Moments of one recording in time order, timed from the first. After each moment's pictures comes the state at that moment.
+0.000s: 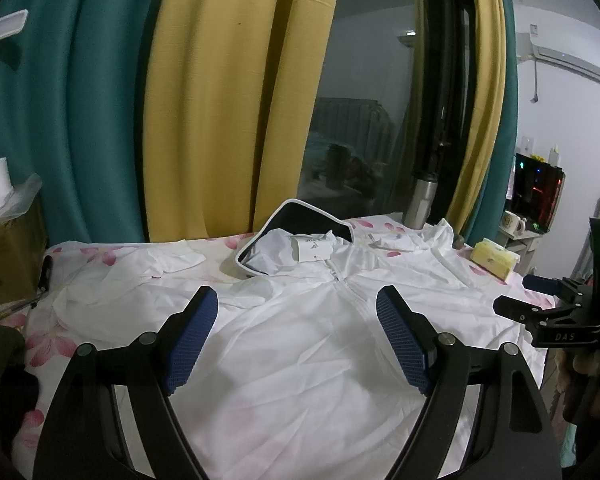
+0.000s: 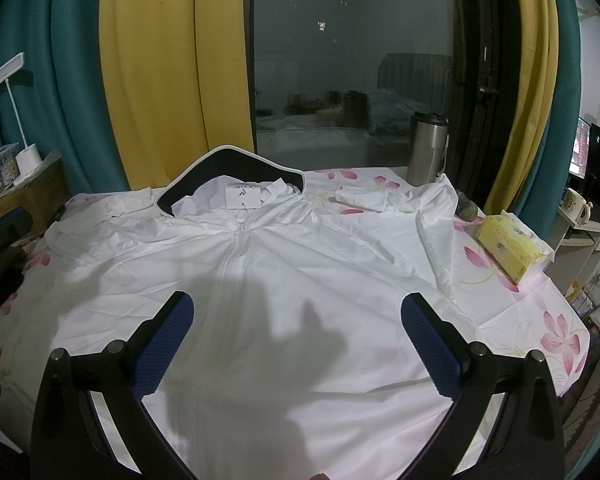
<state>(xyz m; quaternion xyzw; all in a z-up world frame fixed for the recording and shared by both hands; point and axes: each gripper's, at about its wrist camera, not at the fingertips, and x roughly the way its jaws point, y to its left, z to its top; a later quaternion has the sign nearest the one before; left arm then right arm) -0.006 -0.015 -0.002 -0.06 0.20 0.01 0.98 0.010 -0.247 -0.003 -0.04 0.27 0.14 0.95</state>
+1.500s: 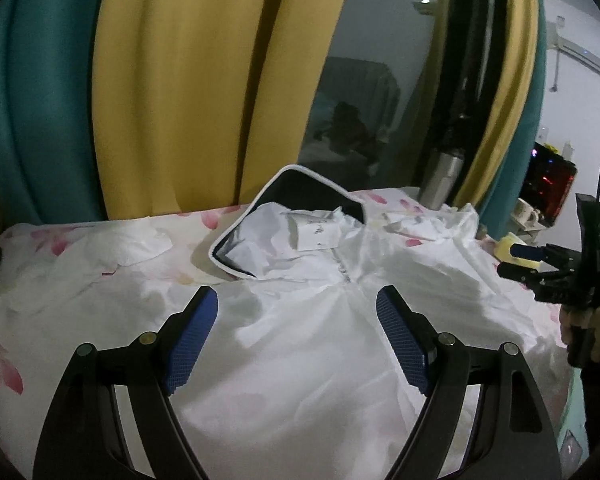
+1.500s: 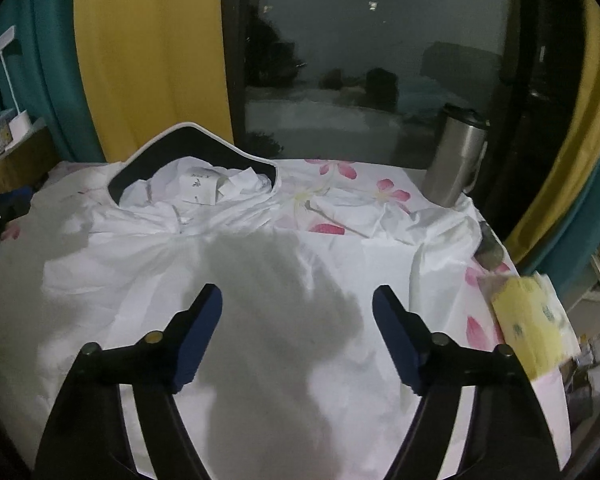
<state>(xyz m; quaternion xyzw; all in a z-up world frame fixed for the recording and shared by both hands) 0.119 0.003 -0.034 -0.10 0.28 -0.01 0.95 0.150 -0.286 -0.010 -0.12 0.31 0.20 0.92</state>
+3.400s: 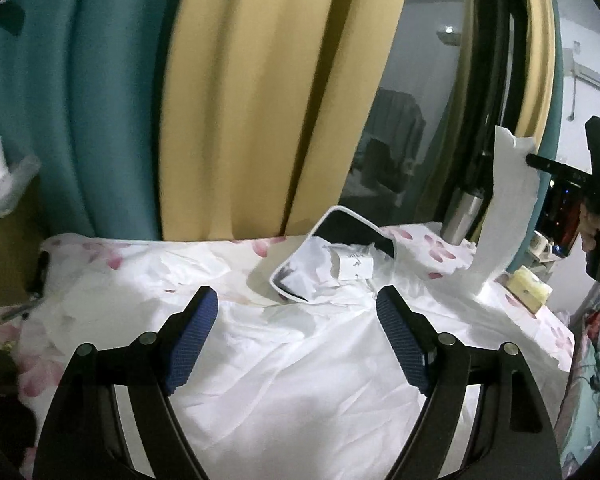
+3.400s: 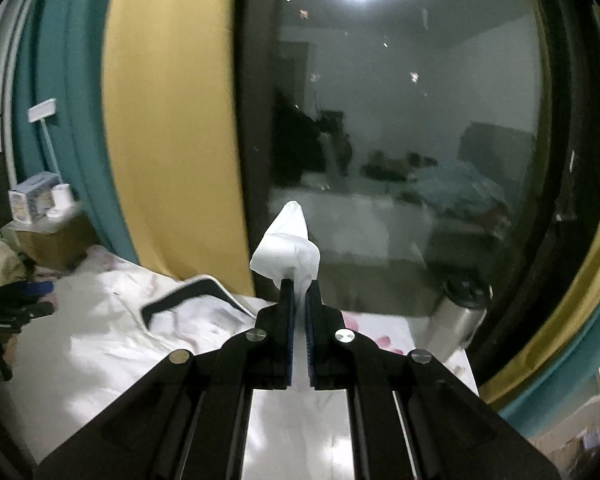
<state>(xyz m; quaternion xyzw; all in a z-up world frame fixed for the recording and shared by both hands) 0.061 0.048 0.001 -0.11 0.23 0.04 0.97 0.174 -0.285 0.144 -0.11 0.16 0.30 0.93</state>
